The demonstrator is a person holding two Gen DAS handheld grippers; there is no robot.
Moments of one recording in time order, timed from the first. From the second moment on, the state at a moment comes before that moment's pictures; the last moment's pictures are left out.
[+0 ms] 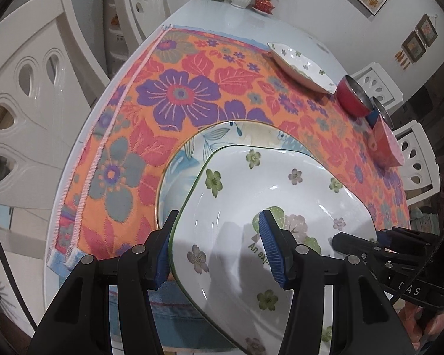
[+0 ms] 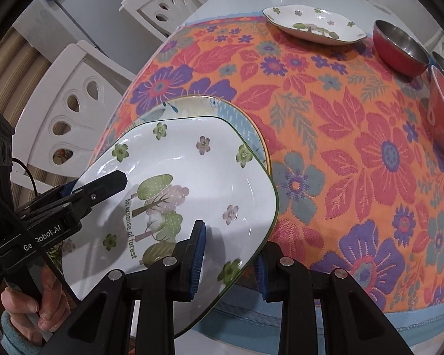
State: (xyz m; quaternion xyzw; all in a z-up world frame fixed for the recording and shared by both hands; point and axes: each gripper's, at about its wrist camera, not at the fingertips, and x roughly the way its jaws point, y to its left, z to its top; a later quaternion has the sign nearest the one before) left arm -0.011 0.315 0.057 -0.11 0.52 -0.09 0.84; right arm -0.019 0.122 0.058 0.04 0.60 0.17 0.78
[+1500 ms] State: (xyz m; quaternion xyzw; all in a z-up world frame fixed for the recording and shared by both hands) left arm 0.044 0.329 0.102 -0.07 0.50 -0.09 0.86; right arm -0.012 0.132 0.083 0.03 0.60 0.15 0.79
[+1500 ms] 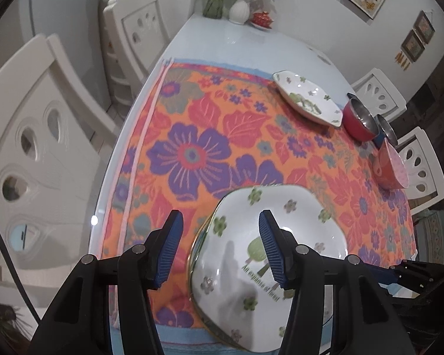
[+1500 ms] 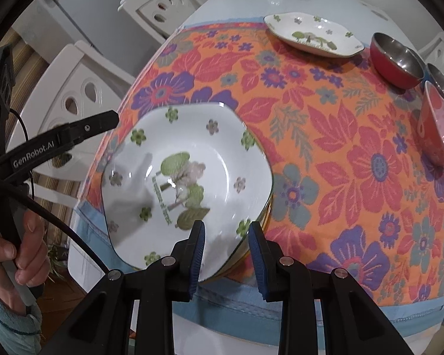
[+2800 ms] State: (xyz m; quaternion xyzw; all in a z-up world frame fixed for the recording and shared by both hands) left arm 0.312 0.203 0.081 -0.01 0.51 -0.27 0.81; right arm 0.206 -0.019 0.062 0.26 0.54 -0.08 0.80
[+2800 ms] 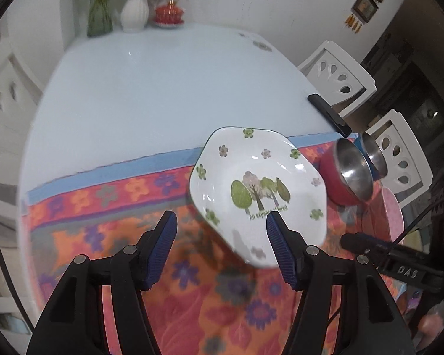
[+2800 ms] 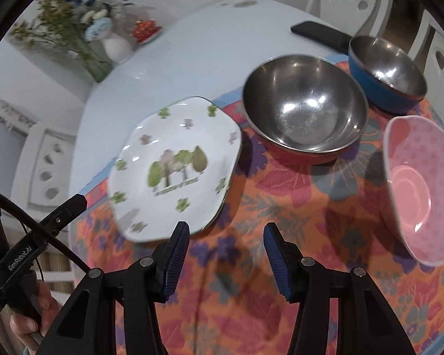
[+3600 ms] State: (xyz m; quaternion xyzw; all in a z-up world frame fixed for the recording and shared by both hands) left arm 0.360 0.186 0.018 -0.03 0.53 -0.28 0.80; right arm 0.266 -0.008 0.018 0.17 0.53 -0.02 0.83
